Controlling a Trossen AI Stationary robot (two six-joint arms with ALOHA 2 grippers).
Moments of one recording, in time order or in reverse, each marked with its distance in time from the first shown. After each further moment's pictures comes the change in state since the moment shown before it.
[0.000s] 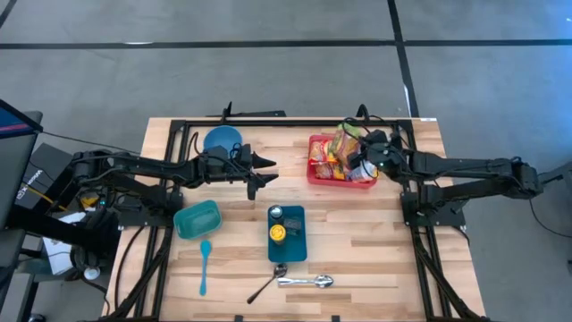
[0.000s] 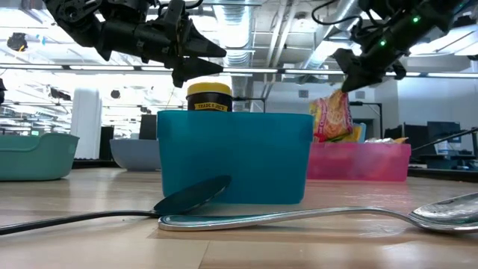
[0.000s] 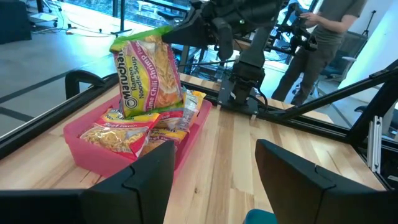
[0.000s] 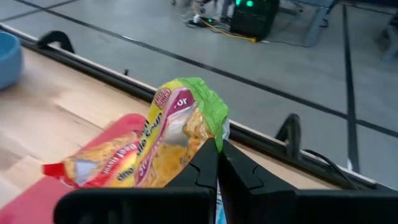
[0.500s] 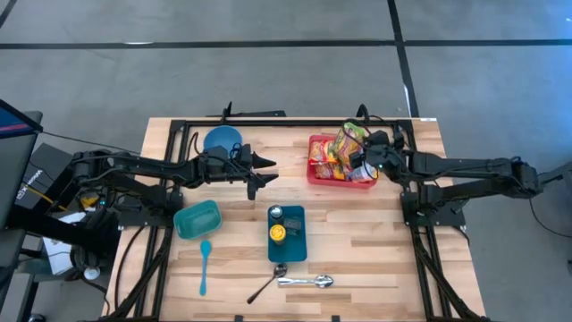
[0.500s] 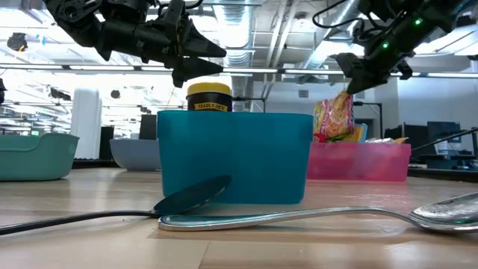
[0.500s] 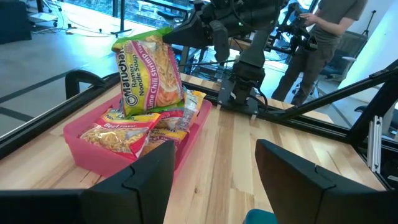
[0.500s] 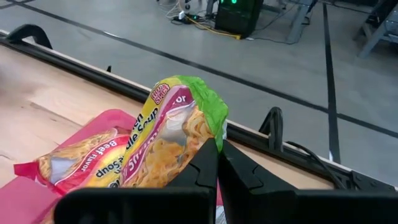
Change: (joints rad) left arm 0.000 0.000 0.000 0.000 0.000 0.000; right arm 0.012 0.000 0.000 -0.058 0.059 0.044
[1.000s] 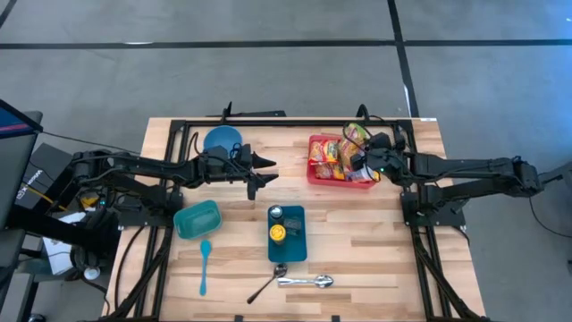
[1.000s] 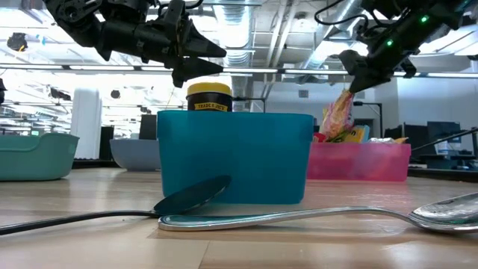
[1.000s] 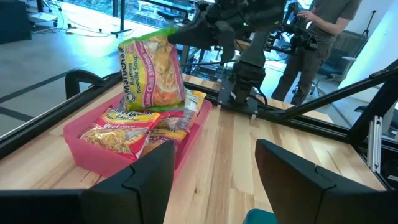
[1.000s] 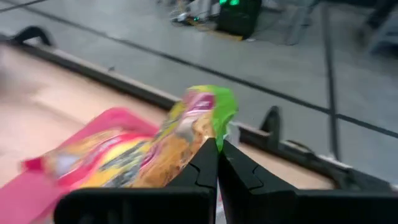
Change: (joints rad) left arm 0.000 0.000 0.000 0.000 0.000 0.000; right arm 0.045 -0.019 0.000 -0.044 0.017 0.041
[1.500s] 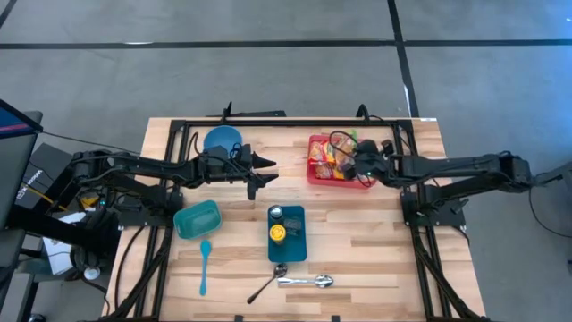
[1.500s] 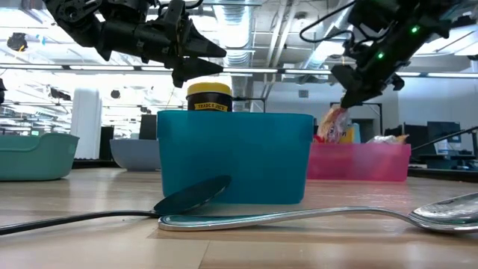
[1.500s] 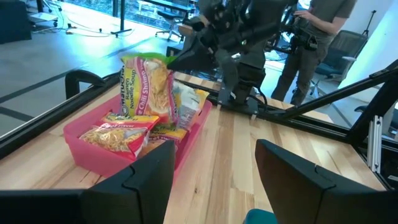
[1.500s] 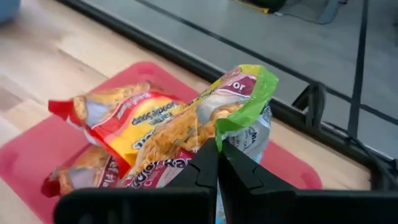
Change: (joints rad) left arm 0.000 0.000 0.000 0.000 0.000 0.000; right arm 0.000 0.148 0.002 0.019 -0.135 0.008
